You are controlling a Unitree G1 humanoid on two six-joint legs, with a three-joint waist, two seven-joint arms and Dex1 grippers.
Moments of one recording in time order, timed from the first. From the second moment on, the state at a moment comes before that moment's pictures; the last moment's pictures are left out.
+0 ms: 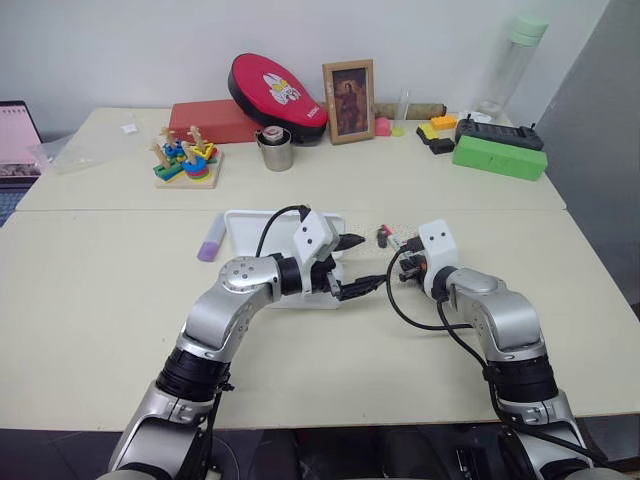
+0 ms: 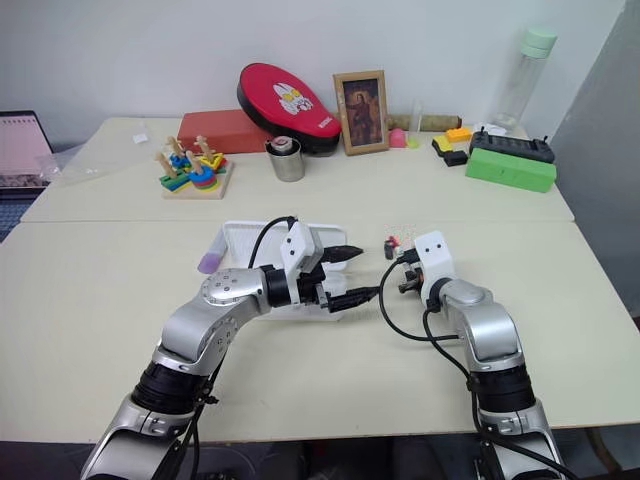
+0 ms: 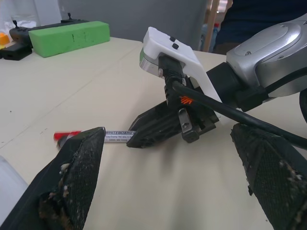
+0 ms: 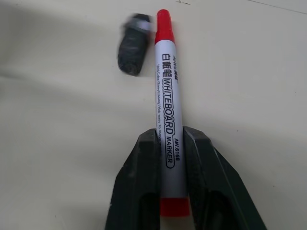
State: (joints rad) left arm -0.50 0.38 -0.22 -0.12 -0.38 0.45 -0.84; right arm -0.47 -0.25 0.06 -0.15 0.06 1.00 0.29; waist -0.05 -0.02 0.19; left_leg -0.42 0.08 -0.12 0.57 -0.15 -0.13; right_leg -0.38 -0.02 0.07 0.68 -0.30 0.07
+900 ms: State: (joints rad) left arm 0.27 0.54 0.41 -0.60 -0.57 0.60 -0.62; right arm -0.76 -0.21 0.50 0.03 0.08 0.39 0.83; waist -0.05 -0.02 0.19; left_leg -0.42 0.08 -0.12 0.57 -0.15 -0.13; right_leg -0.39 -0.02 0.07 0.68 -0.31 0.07
